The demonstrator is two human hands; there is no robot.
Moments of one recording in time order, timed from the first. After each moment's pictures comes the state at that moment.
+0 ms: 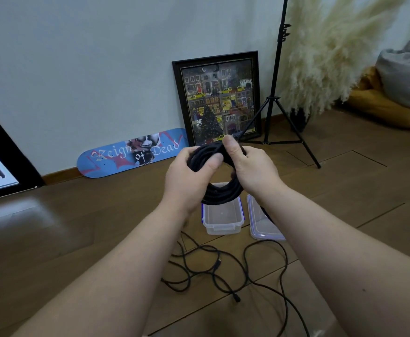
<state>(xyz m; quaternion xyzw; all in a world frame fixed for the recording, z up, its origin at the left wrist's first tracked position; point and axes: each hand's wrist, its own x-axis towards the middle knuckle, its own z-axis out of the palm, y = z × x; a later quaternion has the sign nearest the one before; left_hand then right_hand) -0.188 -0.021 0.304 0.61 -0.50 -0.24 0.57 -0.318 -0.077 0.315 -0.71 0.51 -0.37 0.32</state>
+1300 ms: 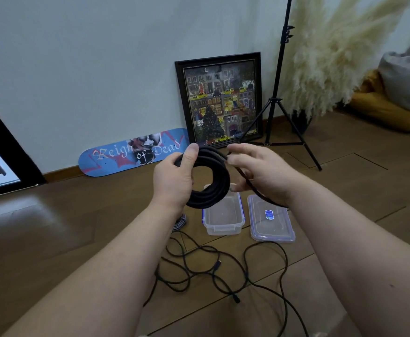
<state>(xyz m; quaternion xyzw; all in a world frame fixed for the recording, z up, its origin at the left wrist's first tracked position) -0.167 -0.026 0.300 0.58 -0.44 -0.24 0.64 -0.338 -0.068 0.330 -0.65 0.35 -0.33 0.59</state>
